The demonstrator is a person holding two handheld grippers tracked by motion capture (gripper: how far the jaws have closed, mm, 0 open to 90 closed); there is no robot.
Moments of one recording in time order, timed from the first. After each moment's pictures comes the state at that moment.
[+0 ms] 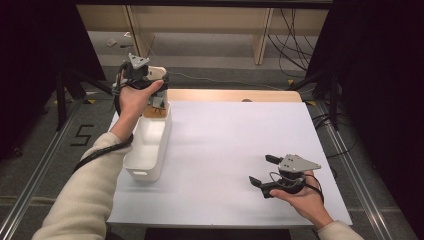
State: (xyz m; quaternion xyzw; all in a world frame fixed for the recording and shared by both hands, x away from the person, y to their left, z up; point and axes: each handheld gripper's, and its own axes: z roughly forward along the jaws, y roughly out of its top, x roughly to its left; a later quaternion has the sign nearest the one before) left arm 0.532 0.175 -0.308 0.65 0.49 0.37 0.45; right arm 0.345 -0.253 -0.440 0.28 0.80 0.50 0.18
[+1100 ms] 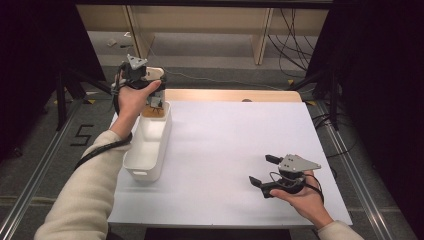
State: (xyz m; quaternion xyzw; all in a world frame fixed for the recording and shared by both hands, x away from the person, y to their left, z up) left arm 0.543 0.183 -0.317 0.65 0.49 0.37 0.44; right arm 0.345 -0.253 -0.440 0.28 0.80 0.50 0.18
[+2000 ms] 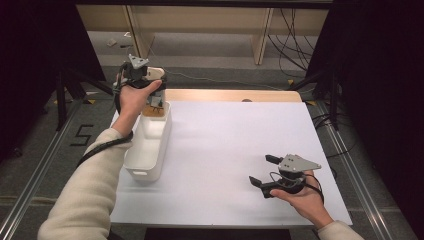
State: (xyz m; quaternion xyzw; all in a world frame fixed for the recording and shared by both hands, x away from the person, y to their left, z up) left arm 0.552 0.184 -0.323 0.66 0.49 0.37 0.43; right arm 0.345 -0.253 -0.440 0.28 0.80 0.50 0.18
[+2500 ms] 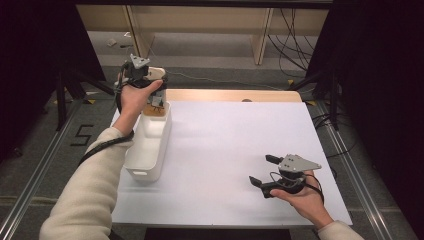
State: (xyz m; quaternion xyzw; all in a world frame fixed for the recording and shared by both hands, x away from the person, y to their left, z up) left arm 0.556 0.183 -0.324 0.66 0.48 0.37 0.43; right arm 0.345 -0.253 -0.440 0.28 0.80 0.50 0.18
